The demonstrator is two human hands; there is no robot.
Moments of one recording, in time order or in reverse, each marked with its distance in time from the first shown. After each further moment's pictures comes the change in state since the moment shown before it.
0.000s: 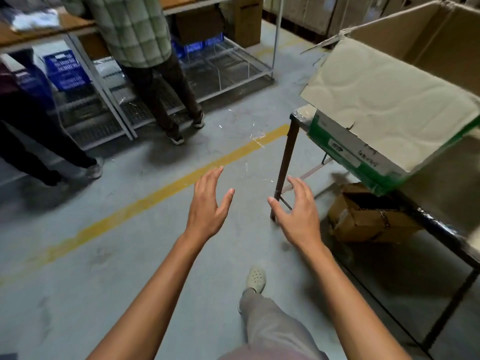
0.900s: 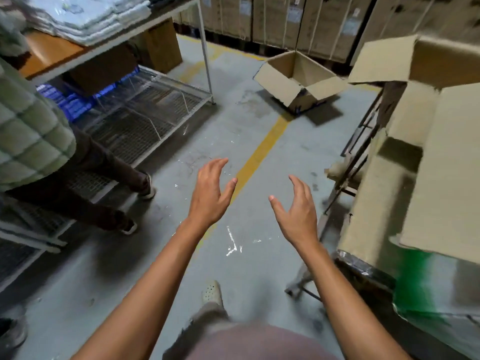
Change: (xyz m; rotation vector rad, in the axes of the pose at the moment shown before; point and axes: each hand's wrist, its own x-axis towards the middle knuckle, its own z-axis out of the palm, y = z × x) left_hand 0.612 -0.159 0.159 -0.077 -0.286 0.310; right_hand 0.538 0.007 0.132 0.025 0.339 0.288
